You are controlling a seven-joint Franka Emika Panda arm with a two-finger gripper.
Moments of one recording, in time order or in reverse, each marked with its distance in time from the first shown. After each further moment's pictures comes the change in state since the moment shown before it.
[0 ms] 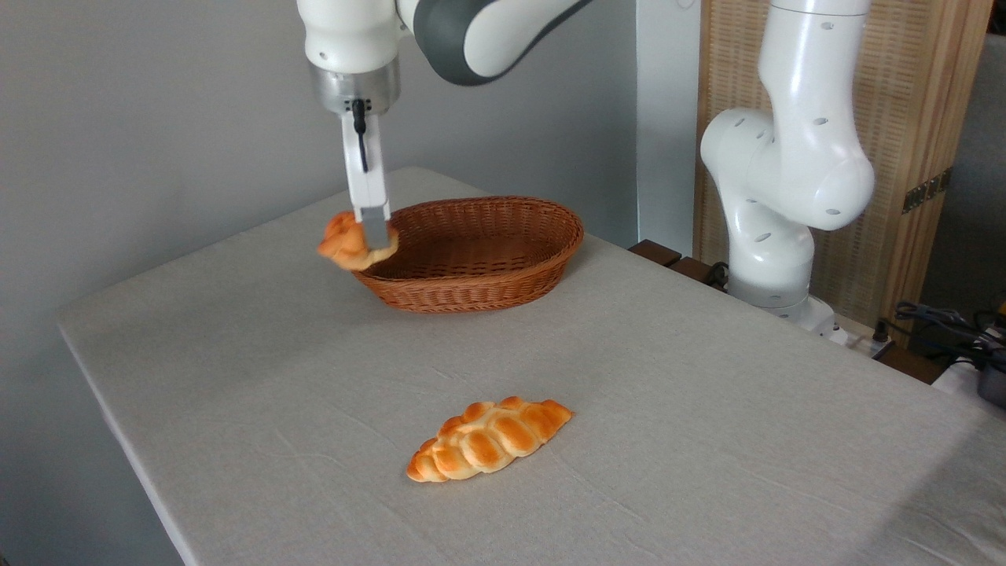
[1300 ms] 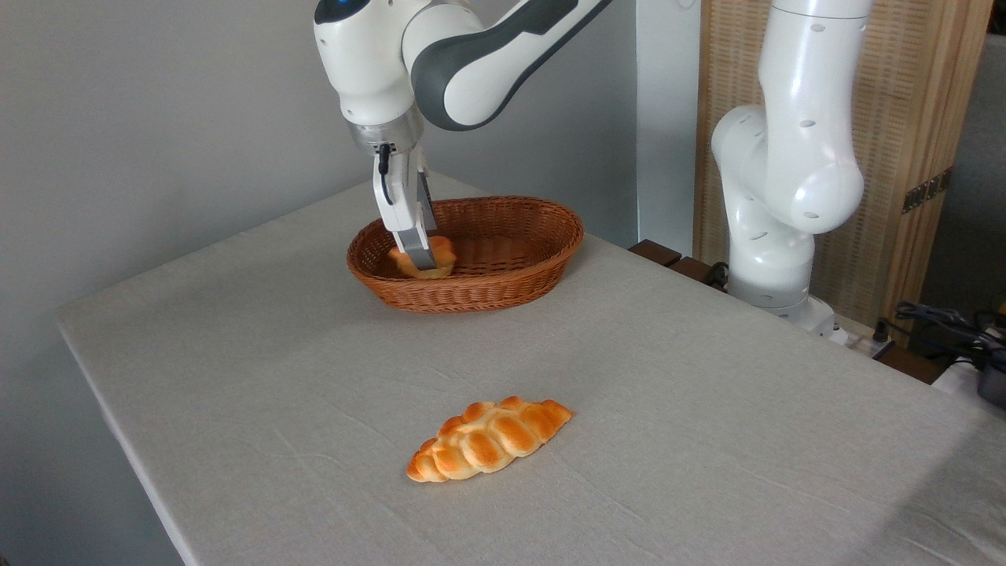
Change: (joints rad) arm -0.182 0.024 -0.007 -0.172 0.000 0.078 -0.026
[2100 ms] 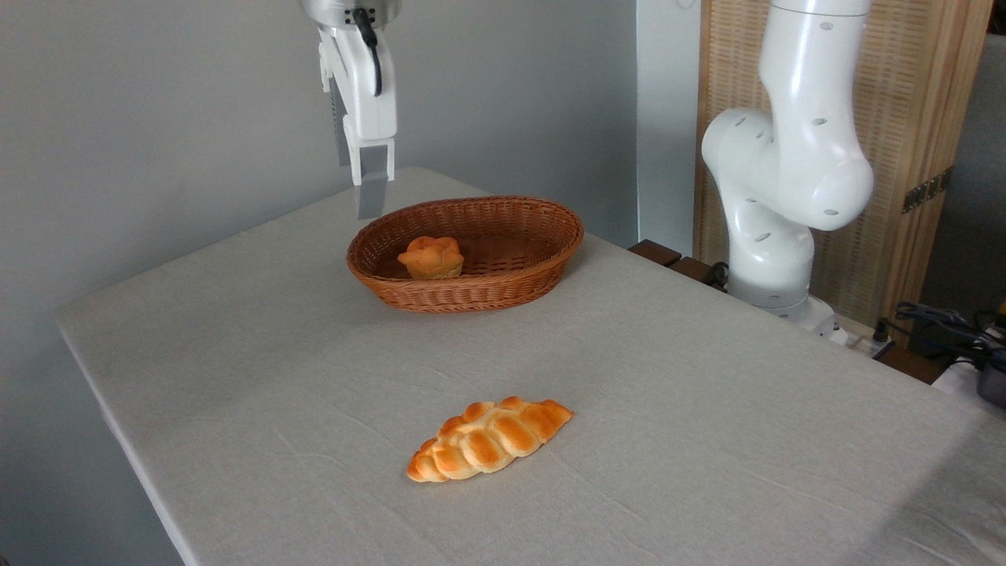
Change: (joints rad) arm 0.209 -0.002 0.173 0.442 0.020 -0.279 -0.074
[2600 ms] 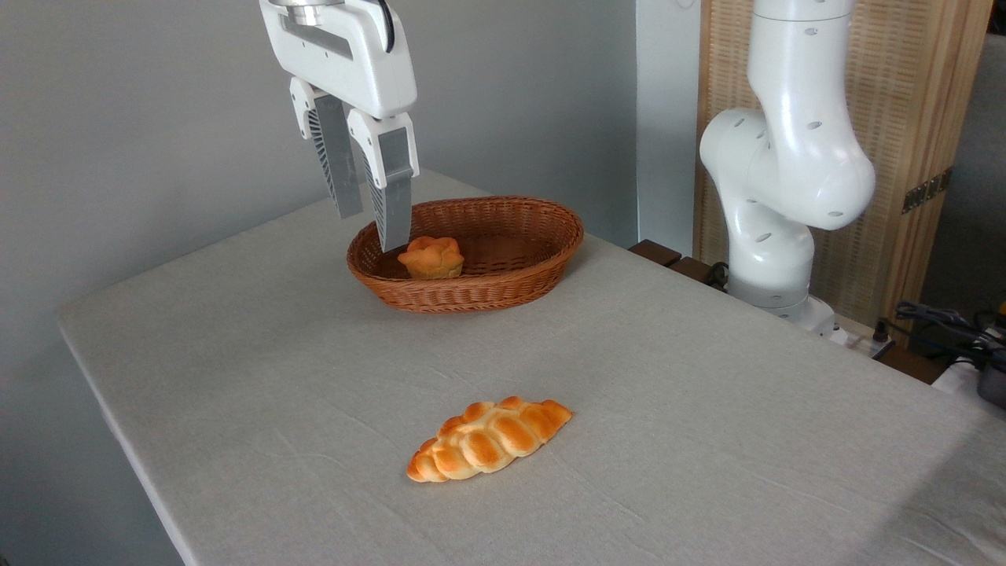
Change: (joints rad) arm 0.022 0.117 -0.013 0.189 0.298 -0.103 -0.293
